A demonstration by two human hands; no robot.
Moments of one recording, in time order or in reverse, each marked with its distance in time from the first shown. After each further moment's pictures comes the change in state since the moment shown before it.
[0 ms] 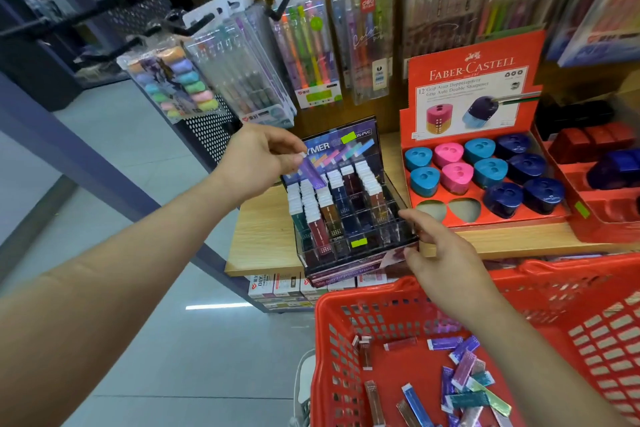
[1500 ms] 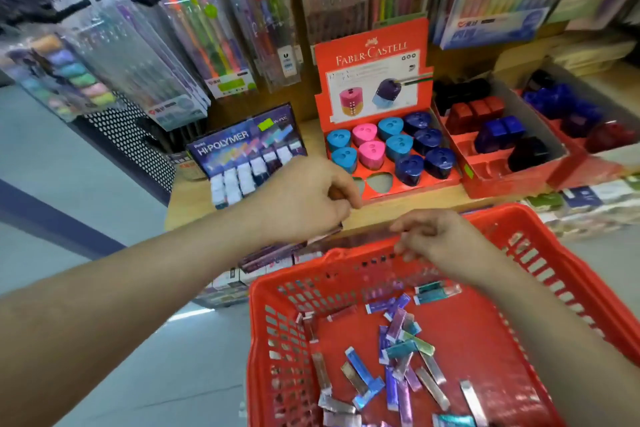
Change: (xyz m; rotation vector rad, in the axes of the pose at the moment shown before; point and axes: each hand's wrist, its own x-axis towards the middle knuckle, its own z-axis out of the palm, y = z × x) left_hand -0.062 0.093 0.098 0.398 -0.424 0.388; right_hand -0.021 0.053 -0.076 0.203 -0.136 0.228
